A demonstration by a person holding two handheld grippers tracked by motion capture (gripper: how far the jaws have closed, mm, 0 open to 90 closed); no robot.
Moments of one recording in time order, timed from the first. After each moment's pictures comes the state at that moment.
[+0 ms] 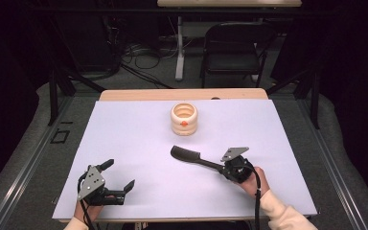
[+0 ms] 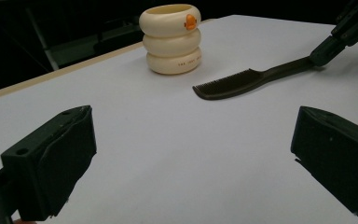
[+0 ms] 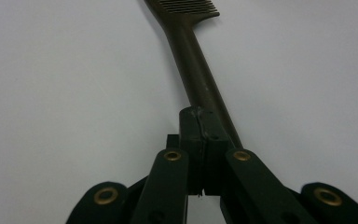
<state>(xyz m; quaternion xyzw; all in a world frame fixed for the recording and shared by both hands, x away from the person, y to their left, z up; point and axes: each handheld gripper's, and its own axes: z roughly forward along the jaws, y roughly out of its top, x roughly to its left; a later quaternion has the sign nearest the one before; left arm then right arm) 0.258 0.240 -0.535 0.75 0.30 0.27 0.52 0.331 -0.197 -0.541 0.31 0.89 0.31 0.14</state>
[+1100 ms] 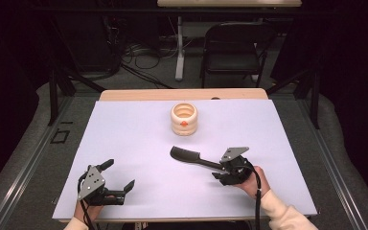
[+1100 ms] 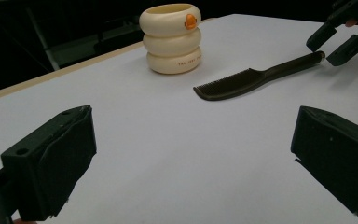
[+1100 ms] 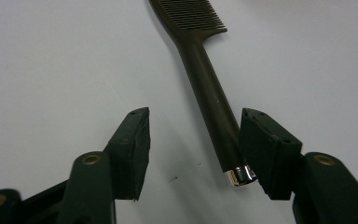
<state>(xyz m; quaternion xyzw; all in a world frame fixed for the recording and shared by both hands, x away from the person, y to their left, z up) 0.257 0.240 -0.535 0.75 0.30 0.27 0.52 0.326 -0.194 -0.531 0.29 0.89 0.32 0.14</state>
